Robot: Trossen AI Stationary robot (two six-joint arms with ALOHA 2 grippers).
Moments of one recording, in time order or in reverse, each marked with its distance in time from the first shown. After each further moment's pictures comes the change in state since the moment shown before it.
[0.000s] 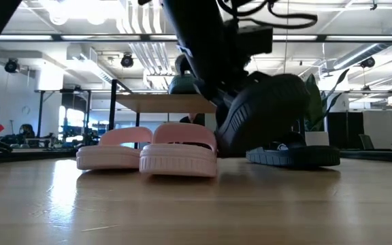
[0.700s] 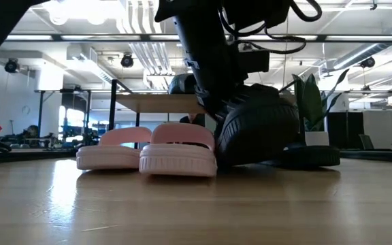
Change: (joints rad) left arm 0.089 0.008 -0.006 0.008 0.179 -0.011; right arm -0.040 0.000 -0.038 0.000 -0.037 0.025
